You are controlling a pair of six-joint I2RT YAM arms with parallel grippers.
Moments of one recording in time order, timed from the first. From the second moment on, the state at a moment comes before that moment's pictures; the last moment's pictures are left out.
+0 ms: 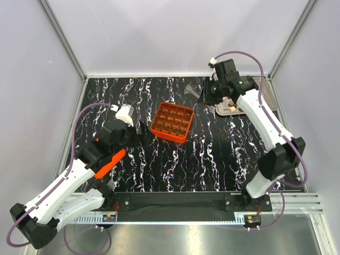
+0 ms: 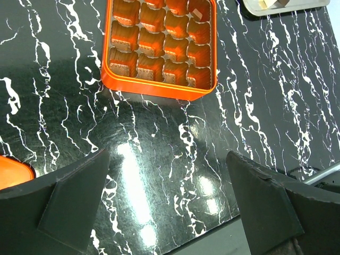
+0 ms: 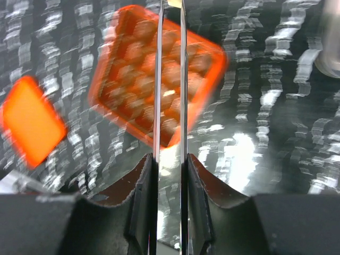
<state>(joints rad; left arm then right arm) -0.65 0.83 0.84 -0.53 -0.09 -0.53 0.37 1.68 1.76 -0.92 -0.14 0.38</state>
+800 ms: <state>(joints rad) -0.65 0.79 0.84 -0.54 -0.11 -0.53 0.40 1.63 1.48 -0.74 -0.32 0.47</state>
